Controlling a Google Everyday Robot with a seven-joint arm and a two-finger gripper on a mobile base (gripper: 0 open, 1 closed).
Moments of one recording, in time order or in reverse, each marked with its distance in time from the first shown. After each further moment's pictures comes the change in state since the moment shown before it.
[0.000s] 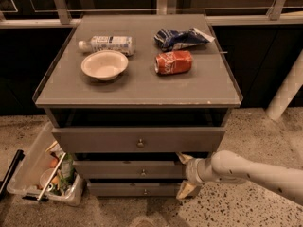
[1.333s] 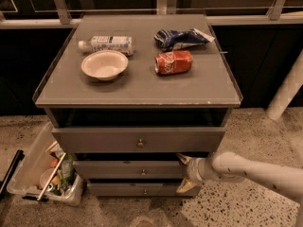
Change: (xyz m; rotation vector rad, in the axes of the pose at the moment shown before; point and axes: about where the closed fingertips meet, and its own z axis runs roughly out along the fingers) arm 0.030 -0.007 0.017 -0.001 0.026 0.012
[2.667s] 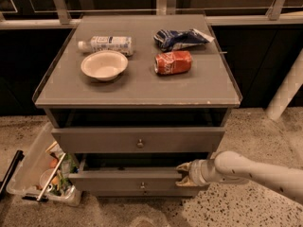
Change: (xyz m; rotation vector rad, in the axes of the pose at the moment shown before) arm -0.006 0.013 -0.019 -0.029 -0.003 0.000
